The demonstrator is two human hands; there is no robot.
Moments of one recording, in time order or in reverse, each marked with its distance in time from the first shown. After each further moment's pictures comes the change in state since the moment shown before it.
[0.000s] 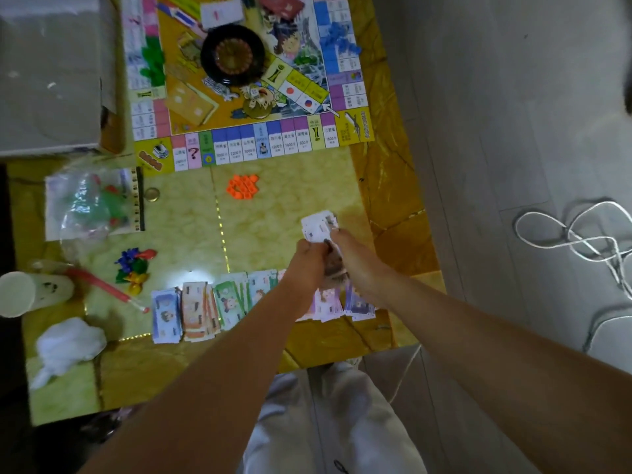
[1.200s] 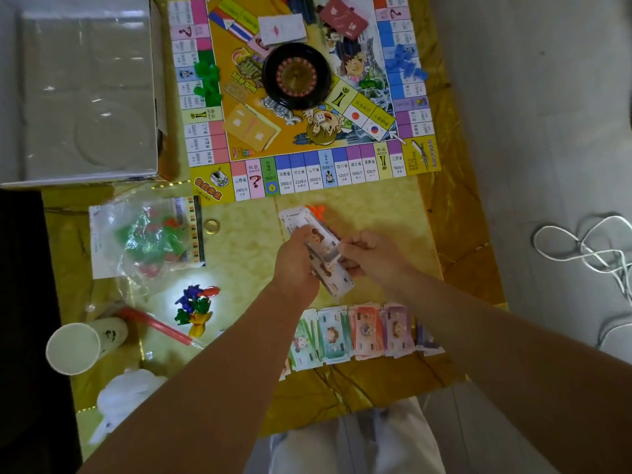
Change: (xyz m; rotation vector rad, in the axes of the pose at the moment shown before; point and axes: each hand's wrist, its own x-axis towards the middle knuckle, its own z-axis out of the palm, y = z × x) left_hand 0.058 0.057 -0.143 -0.657 -0.089 -0.065; right_hand 0.065 -0.077 0.086 0.056 0.108 -0.034
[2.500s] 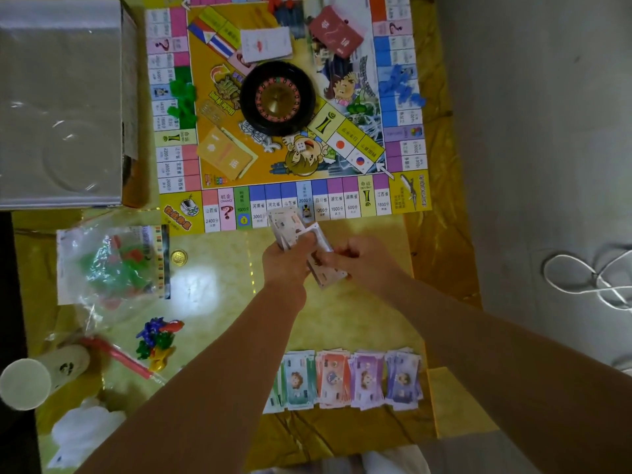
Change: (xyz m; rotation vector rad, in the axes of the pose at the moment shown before) left_hand 0.045 0.014 0.078 0.199 0.303 0.157; right_hand 0.080 -0.021 -0.065 -0.228 -0.117 -0.083
